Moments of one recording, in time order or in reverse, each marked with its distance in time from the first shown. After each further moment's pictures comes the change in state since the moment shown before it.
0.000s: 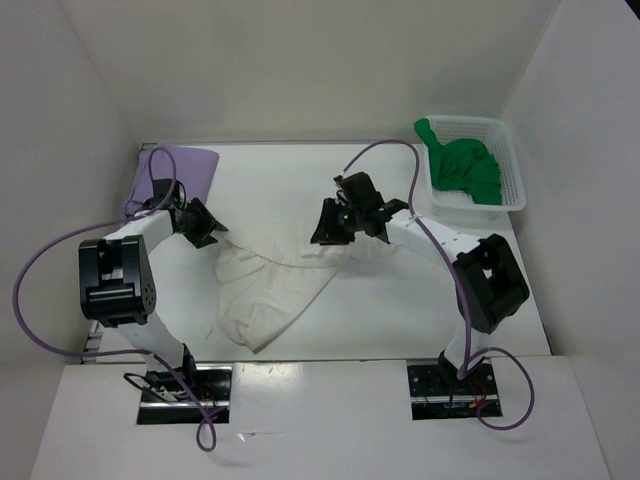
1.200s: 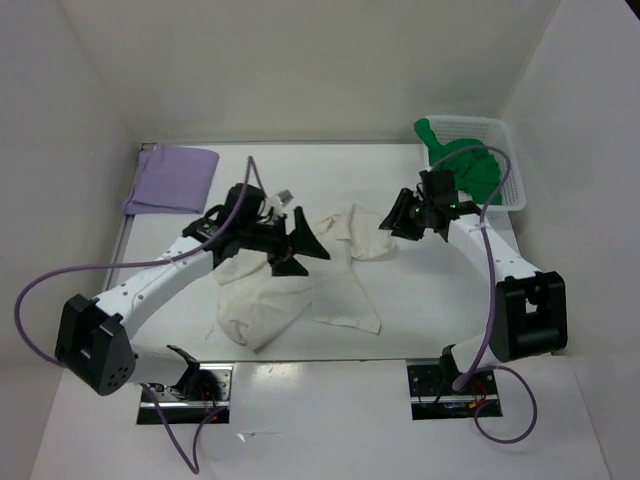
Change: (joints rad) left arm -0.732 -0.333 0.028 -0.058 0.435 -0.329; right arm -0.437 -0.250 -0.134 -0.178 0.044 -0.082
